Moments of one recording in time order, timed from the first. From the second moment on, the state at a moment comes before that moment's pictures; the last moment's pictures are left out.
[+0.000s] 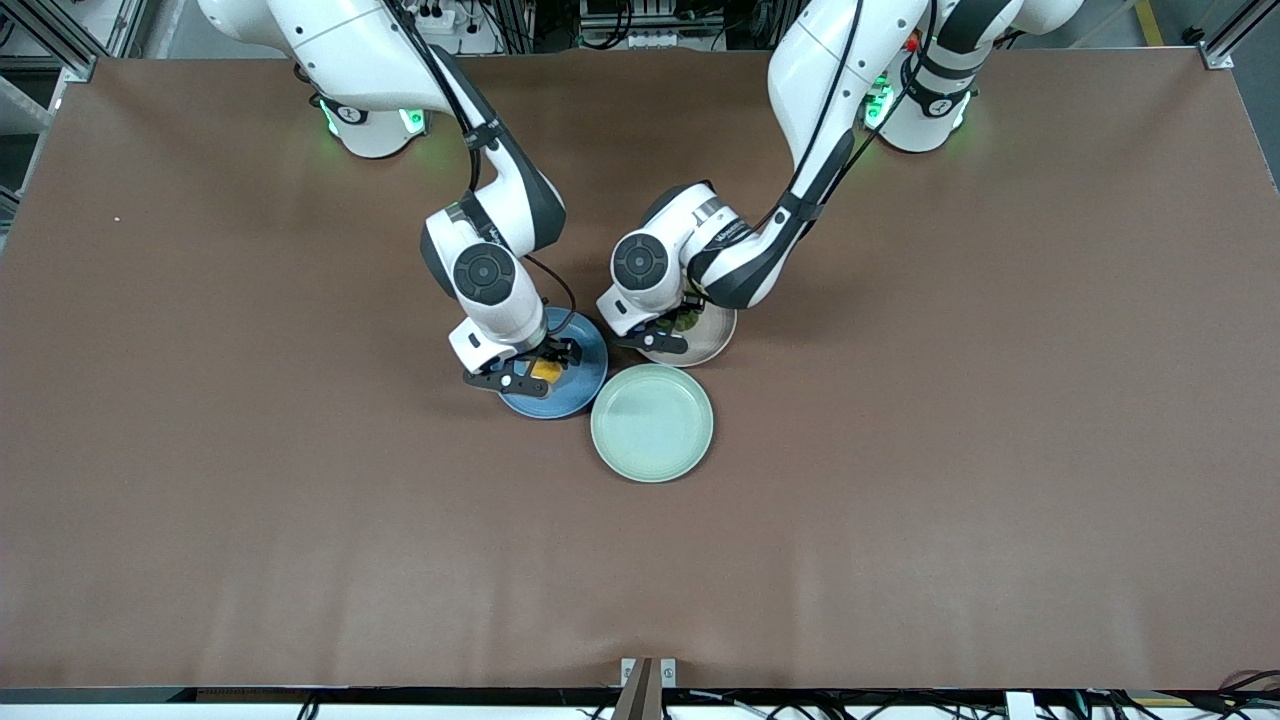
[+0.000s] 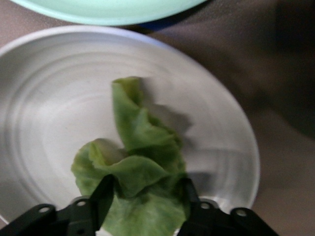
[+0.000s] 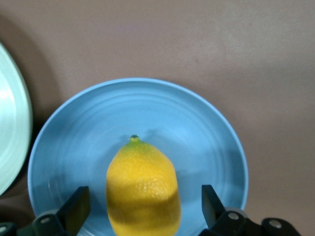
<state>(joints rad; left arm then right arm) -0.75 0.77 -0.15 -1.57 -0.04 2.09 -0.68 0.68 0.54 -0.08 -1.90 0.10 2.40 0.72</state>
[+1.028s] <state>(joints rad) -0.75 0.72 -0.14 -1.55 -0.04 2.08 -0.74 0.70 0.59 -0.08 -1.93 0.10 2.49 0.75</state>
